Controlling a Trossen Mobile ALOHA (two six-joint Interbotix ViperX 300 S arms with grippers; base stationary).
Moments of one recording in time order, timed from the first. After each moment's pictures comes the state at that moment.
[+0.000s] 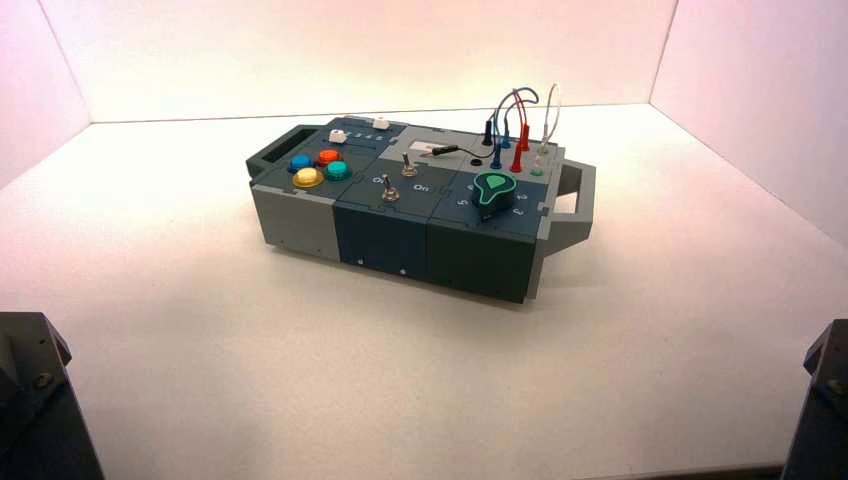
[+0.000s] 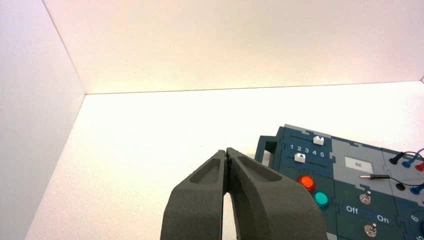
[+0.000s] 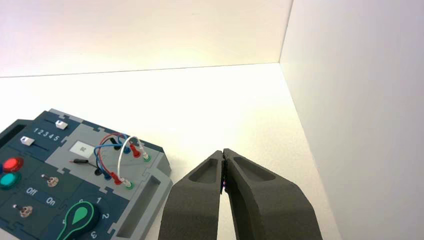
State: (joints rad) left arm 0.02 -1.16 1.17 -0.13 0.41 0.10; right arm 0.05 -1.13 1.13 -0.04 0.47 0.07
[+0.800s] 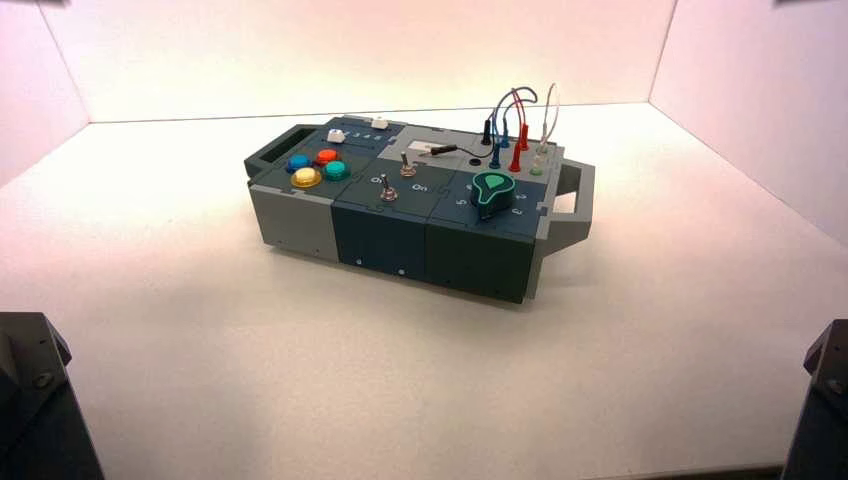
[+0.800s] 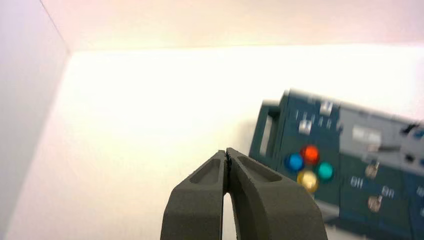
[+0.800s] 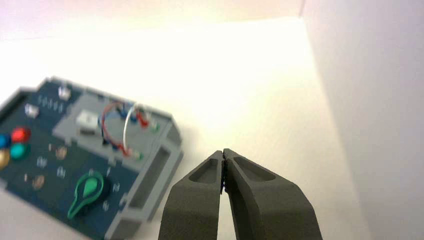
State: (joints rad) left arm 0.01 -0.94 1.15 -0.13 0.47 0.10; right arm 0.10 -0.98 1.12 0.02 0.53 0.07
